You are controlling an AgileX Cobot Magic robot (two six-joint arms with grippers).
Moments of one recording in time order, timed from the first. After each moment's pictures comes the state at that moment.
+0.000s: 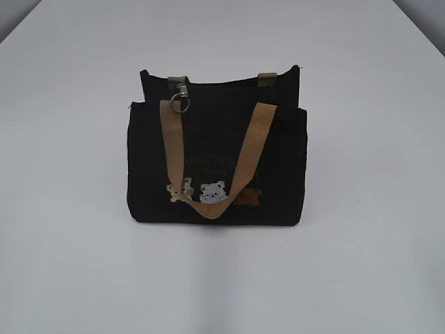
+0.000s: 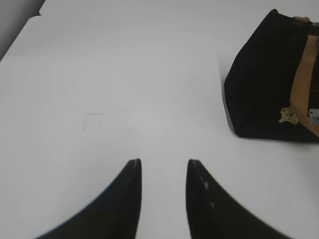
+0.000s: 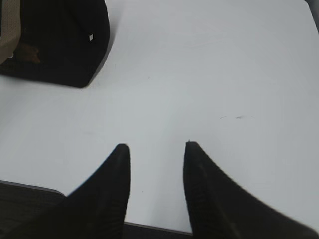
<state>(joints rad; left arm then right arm) -0.07 -0.01 -0.53 -0.05 1.06 0.04 0.00 -0.01 -0.49 0.16 1.10 -0.20</state>
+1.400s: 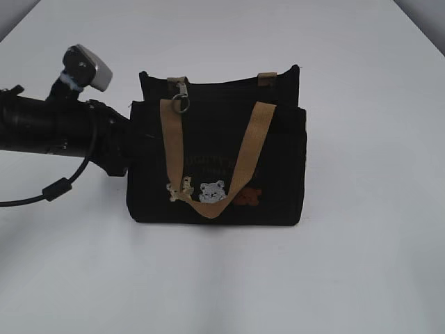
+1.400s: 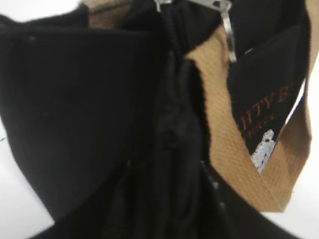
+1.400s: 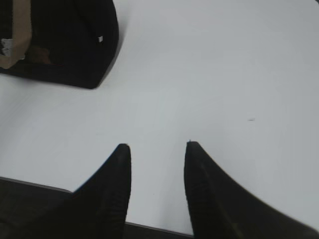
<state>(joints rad) -0.23 1.74 -0.82 -1.73 0.63 2.32 0.00 0.02 -0.49 0.21 1.09 -0.22</state>
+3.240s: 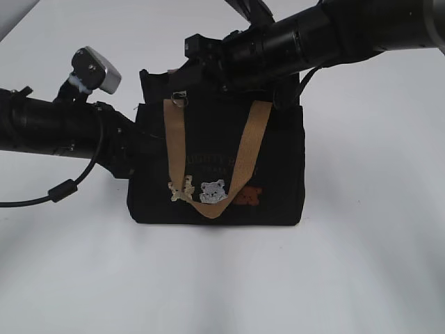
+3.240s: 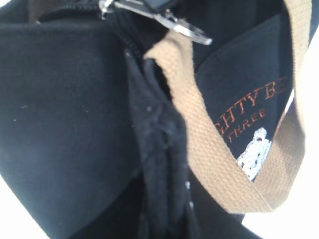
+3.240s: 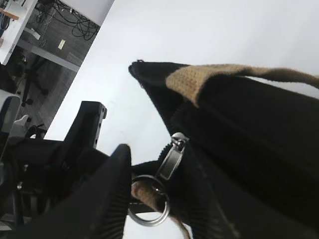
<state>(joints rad) -0.27 1.75 -0.83 -1.73 0.59 2.32 0.40 1.99 -1.39 1.36 0.62 -0.89</state>
